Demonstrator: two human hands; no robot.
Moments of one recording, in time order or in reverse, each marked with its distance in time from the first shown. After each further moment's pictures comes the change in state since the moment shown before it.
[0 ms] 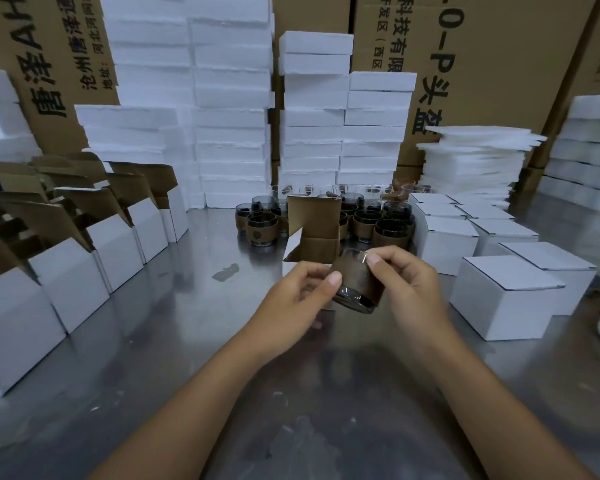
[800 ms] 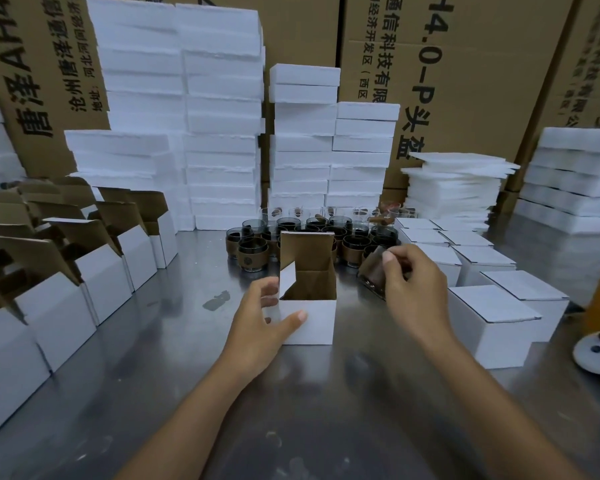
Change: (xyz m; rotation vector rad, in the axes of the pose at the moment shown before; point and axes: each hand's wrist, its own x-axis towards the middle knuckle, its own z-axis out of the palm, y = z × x) left_hand 0.019 -0.024 -0.026 0.209 0.277 -0.020; right_hand 0.041 -0.007 -0.017 -0.643 0.287 -0.060
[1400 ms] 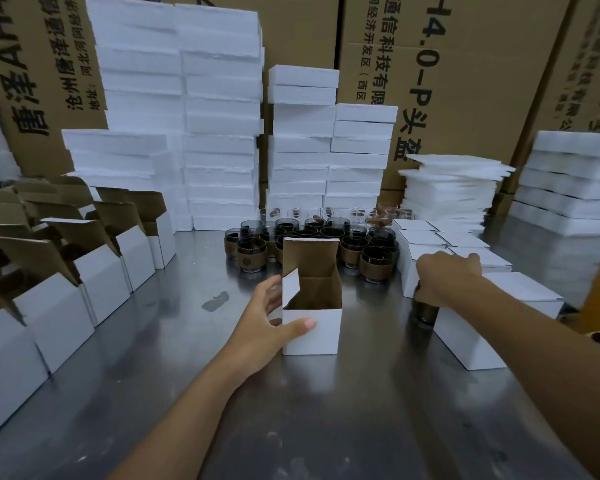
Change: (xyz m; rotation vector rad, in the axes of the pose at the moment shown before) left_hand 0.002 0.004 -0.003 -0.204 -0.205 -0.046; right_hand 0.068 0.022 -0.028 -1.354 -0.665 0.040
